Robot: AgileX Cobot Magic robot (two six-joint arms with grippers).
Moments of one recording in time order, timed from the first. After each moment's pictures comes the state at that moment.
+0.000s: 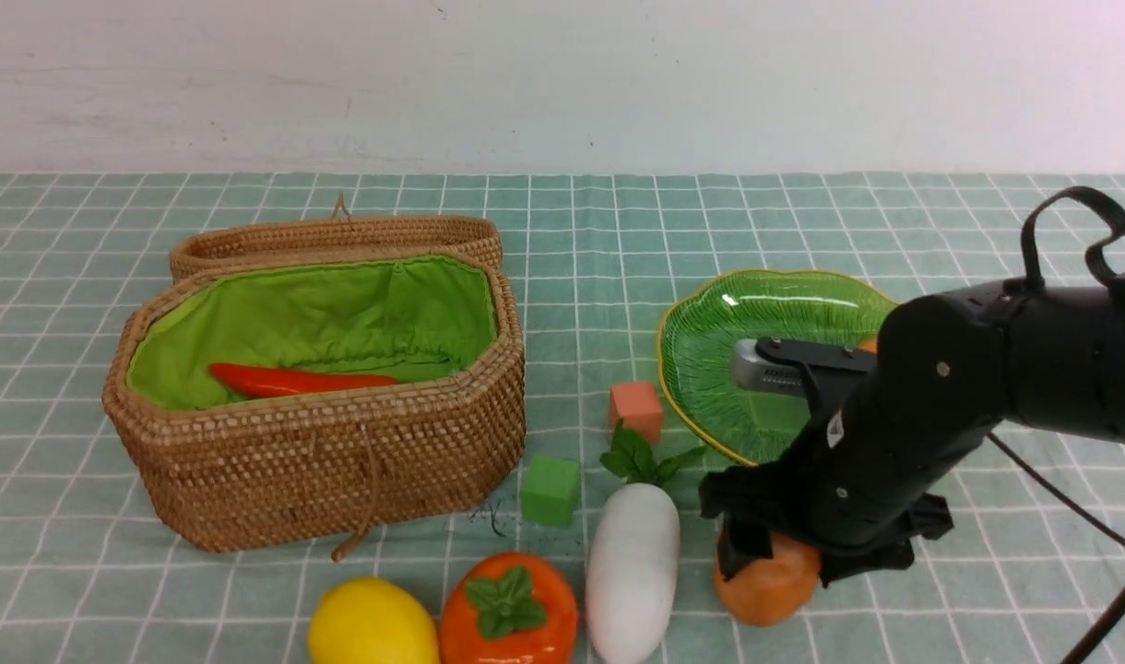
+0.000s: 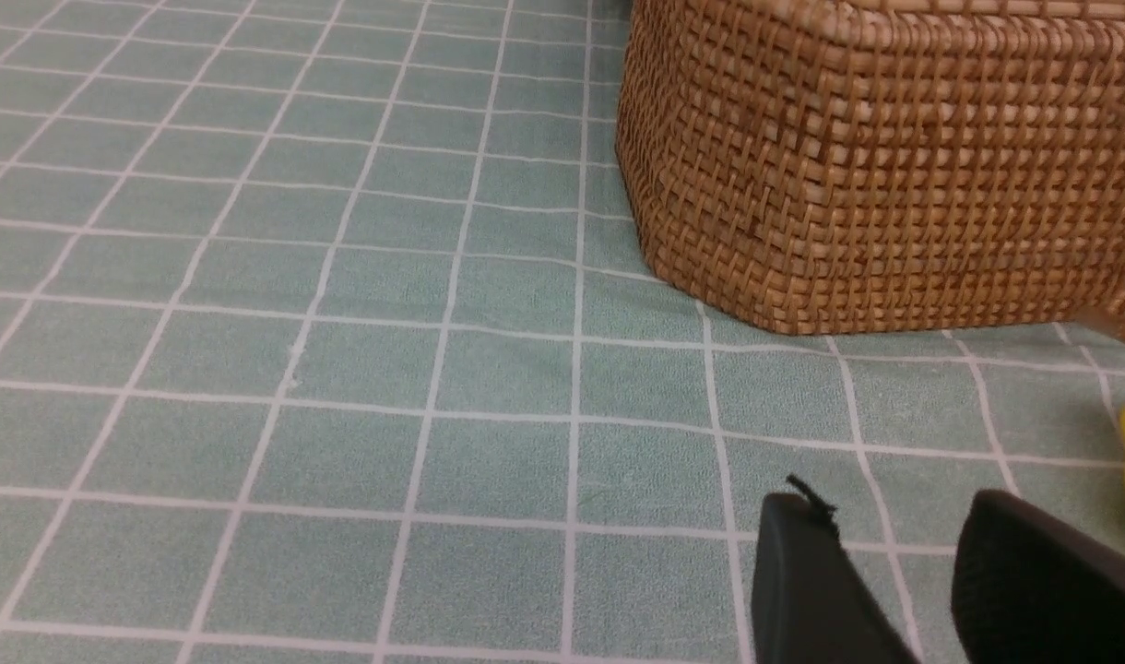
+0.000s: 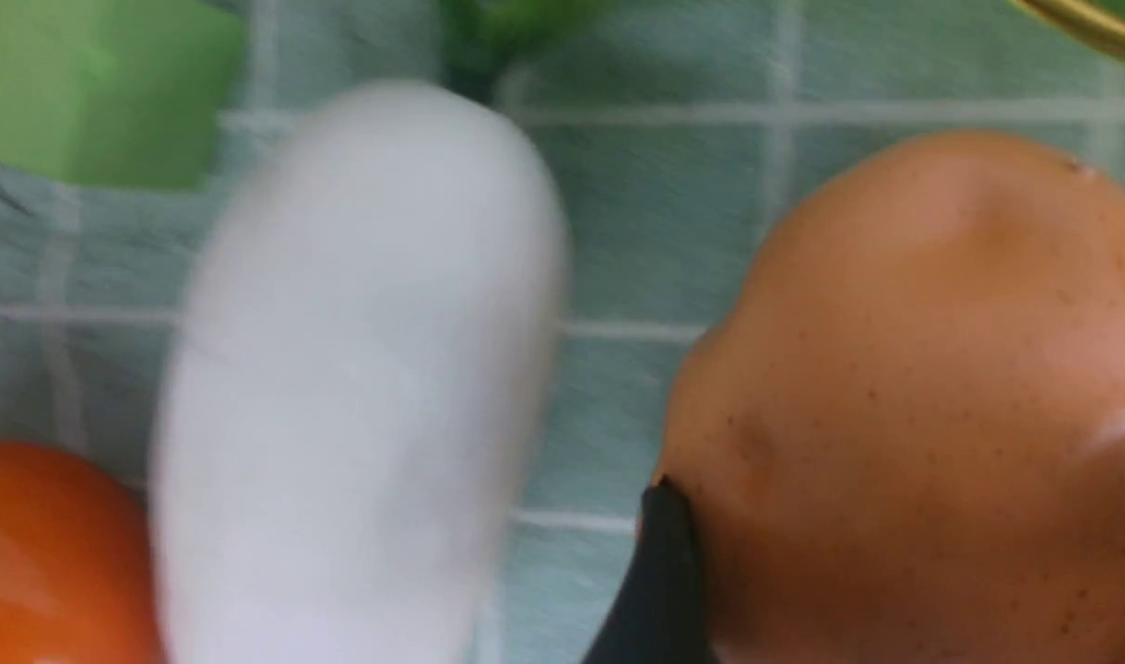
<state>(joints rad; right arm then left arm) 0.47 1.73 -1.07 0.17 0.68 0.35 -0.04 -0.01 0.03 0.13 0.36 -0.24</state>
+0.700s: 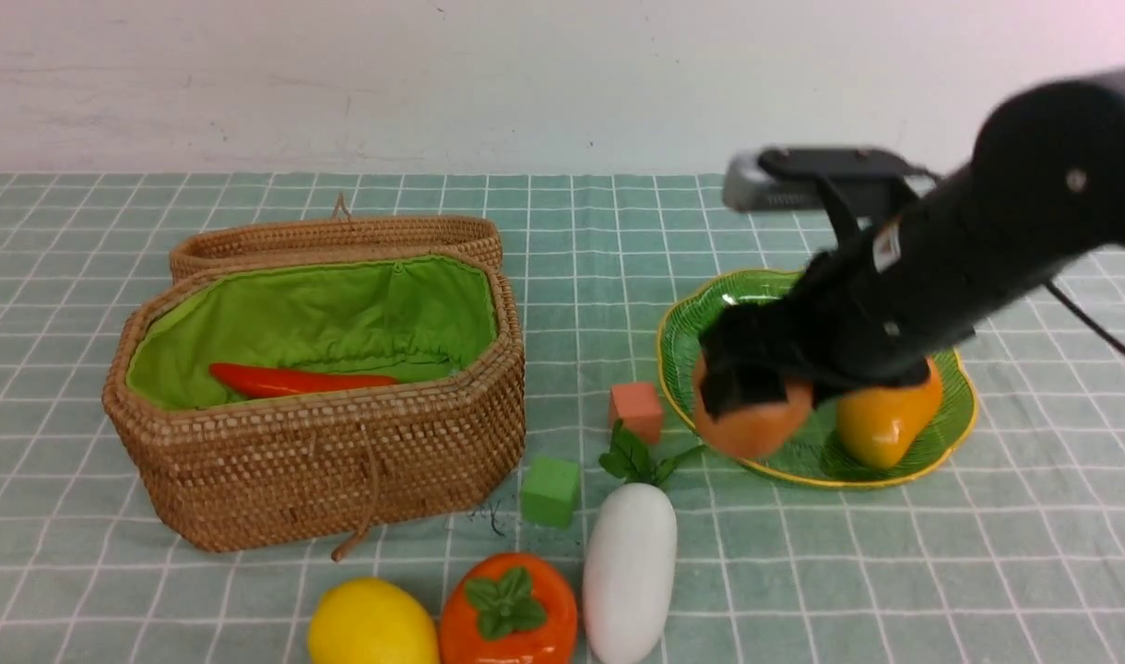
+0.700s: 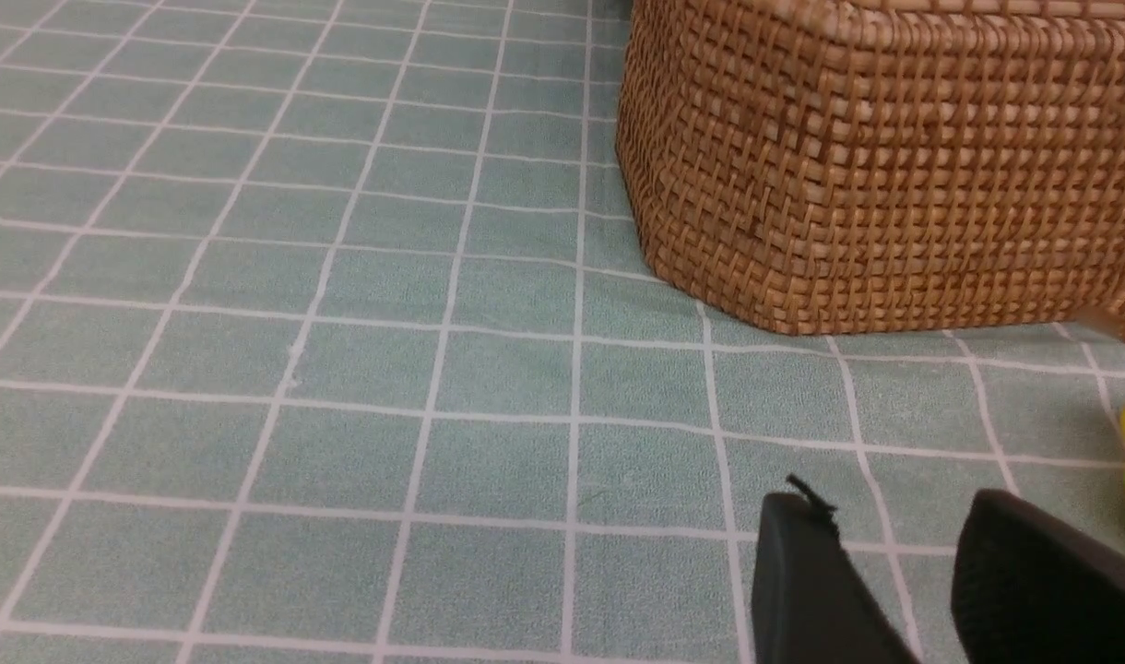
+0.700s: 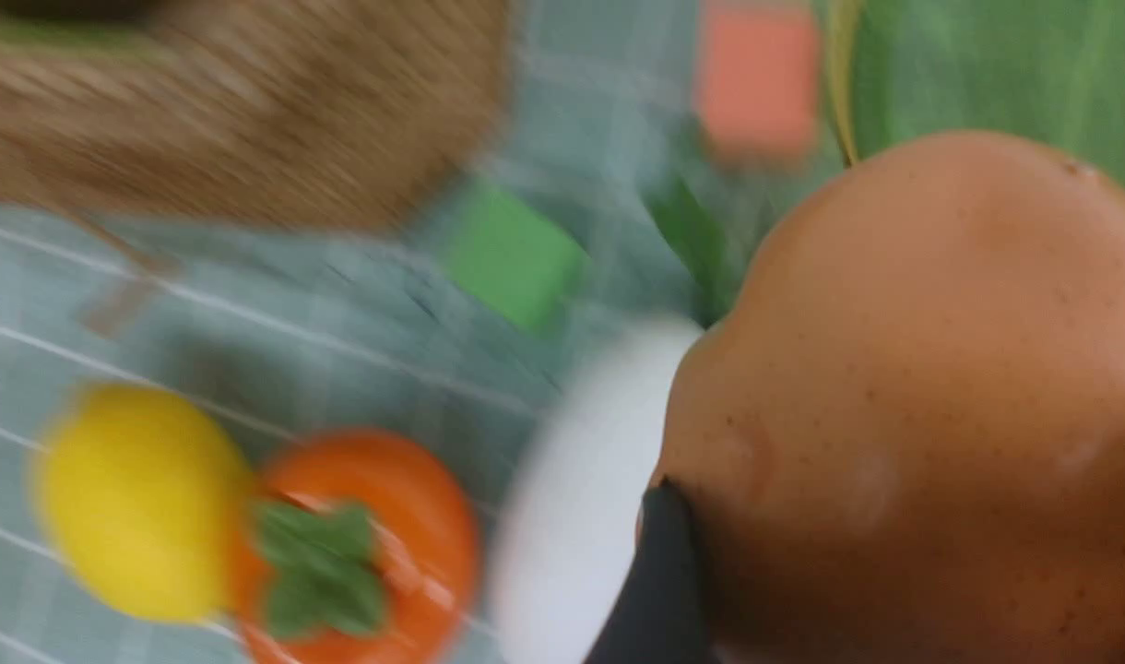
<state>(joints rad) 0.53 1.59 -1.42 0.14 0.87 0.16 -0.04 -0.01 0.03 0.13 0.36 -0.24</state>
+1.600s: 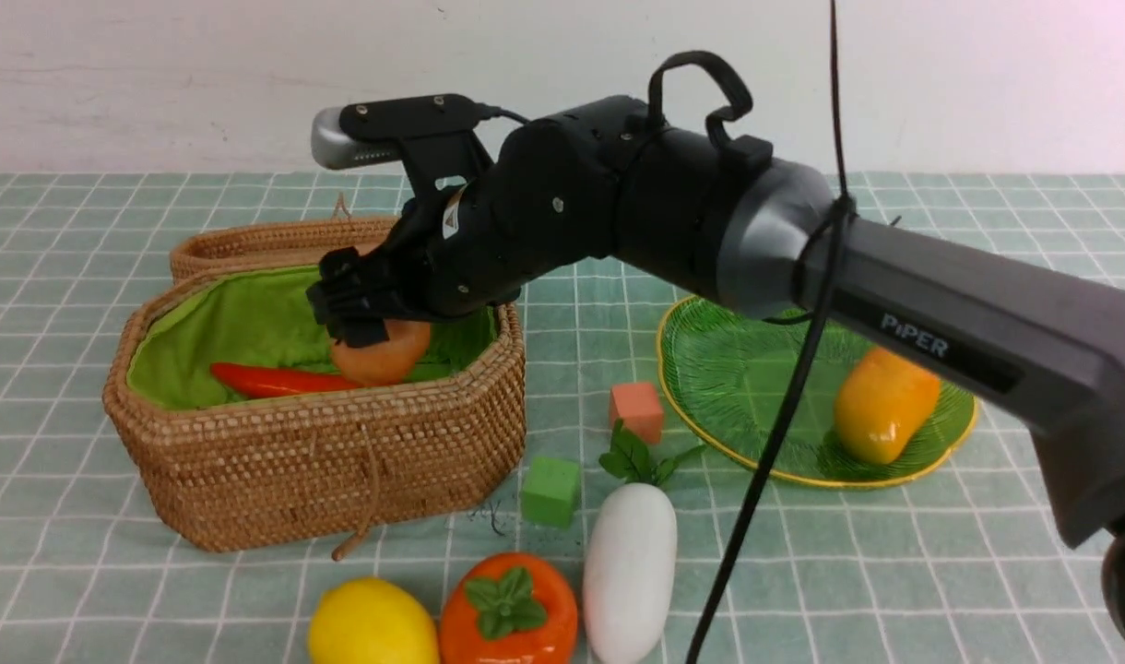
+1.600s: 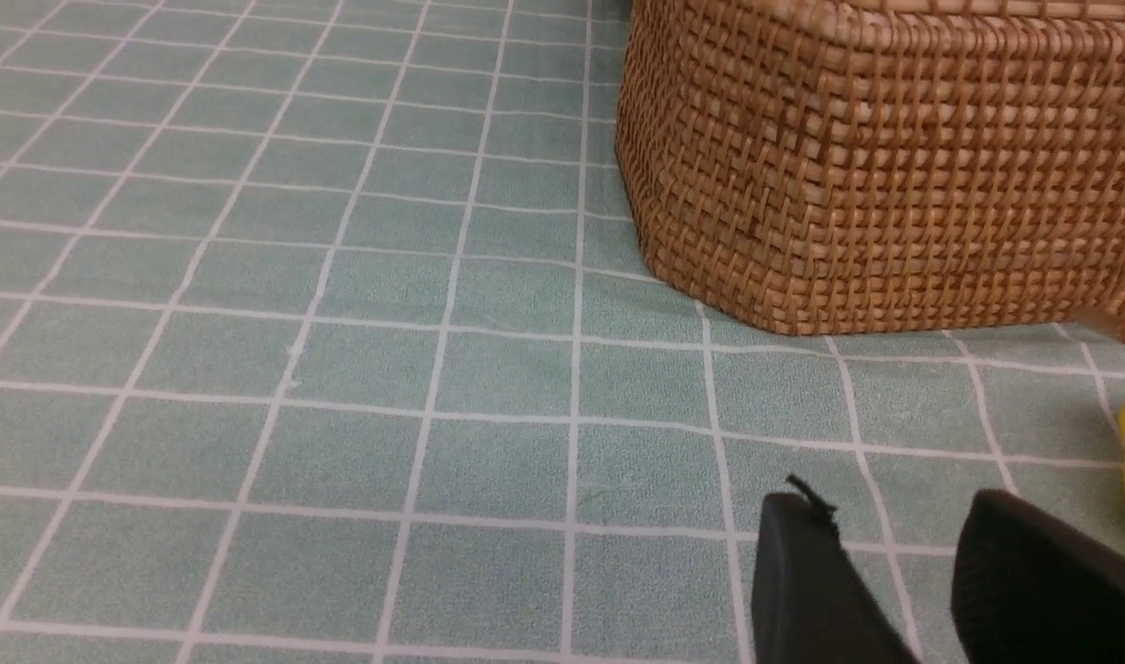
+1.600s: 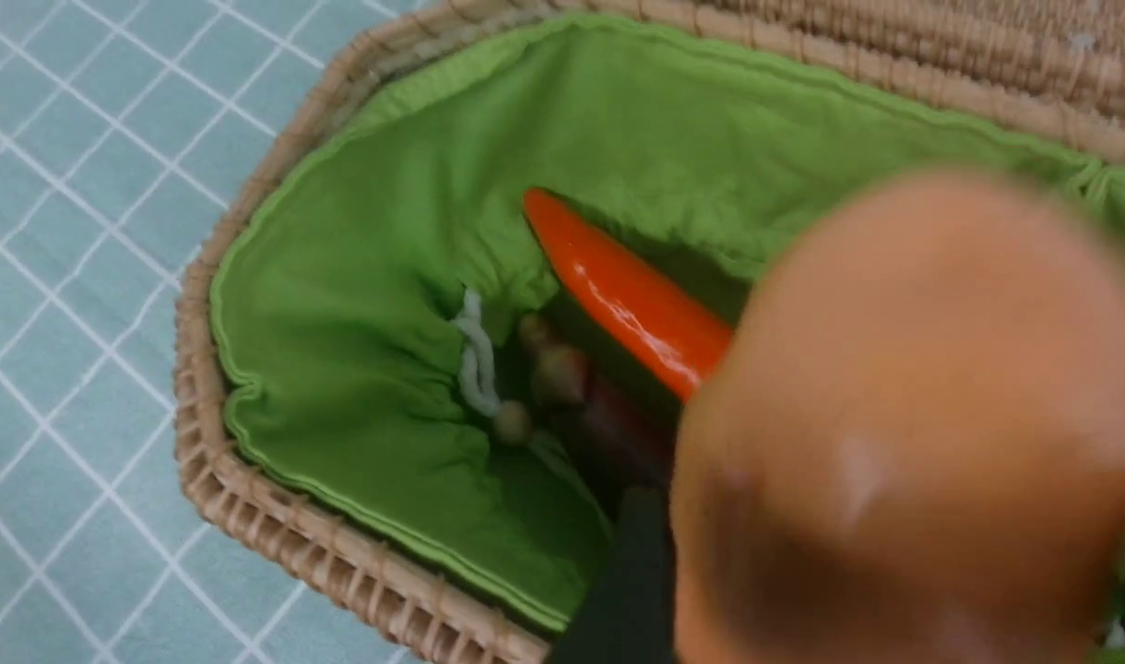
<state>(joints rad) 0.75 2.14 -1.99 0.17 0.62 0.08 -0.04 -0.01 0.03 0.13 0.36 -0.24</state>
